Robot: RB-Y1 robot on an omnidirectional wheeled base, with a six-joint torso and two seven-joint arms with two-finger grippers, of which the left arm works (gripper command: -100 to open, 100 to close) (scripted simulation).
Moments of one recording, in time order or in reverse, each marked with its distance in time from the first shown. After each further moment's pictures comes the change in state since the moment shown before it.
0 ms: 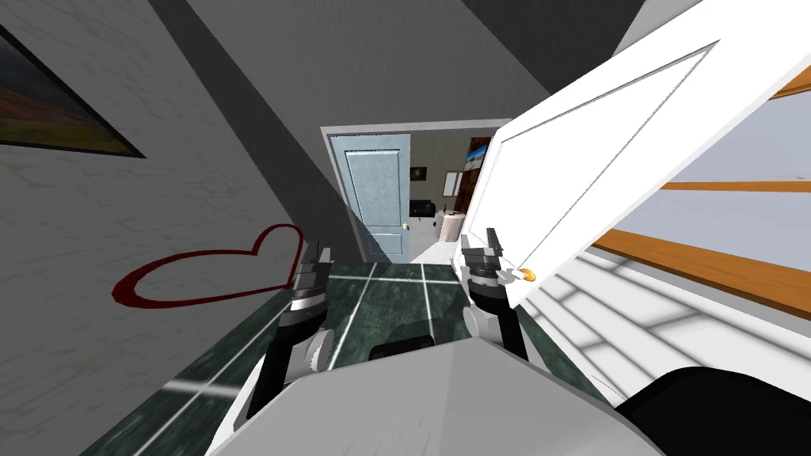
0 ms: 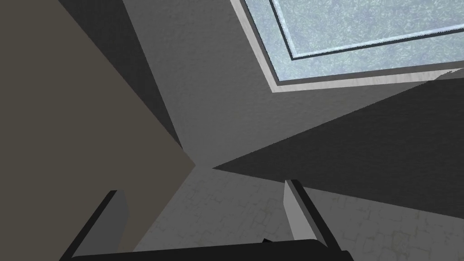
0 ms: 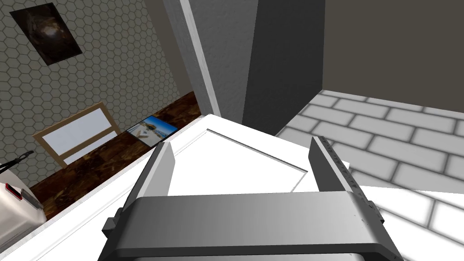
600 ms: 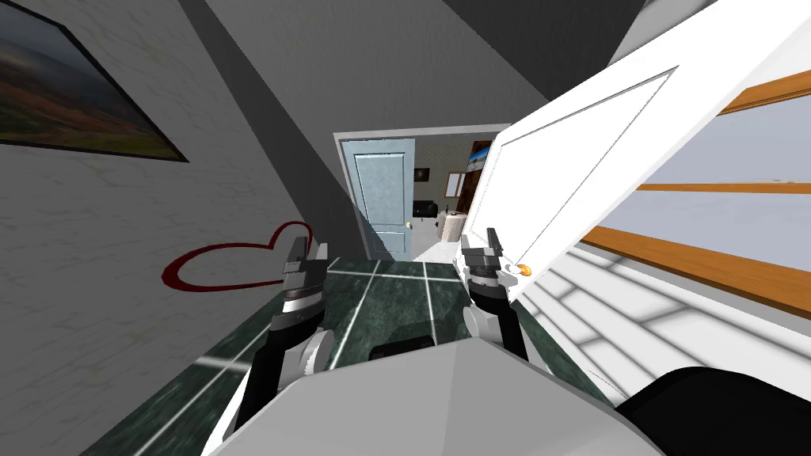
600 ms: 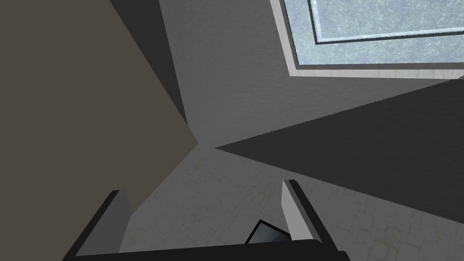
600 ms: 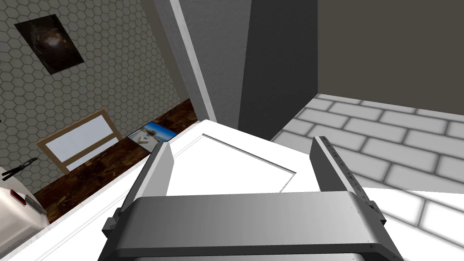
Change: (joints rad) arm 0.021 -0.025 -0.029 -0.097 0.020 0.021 0.077
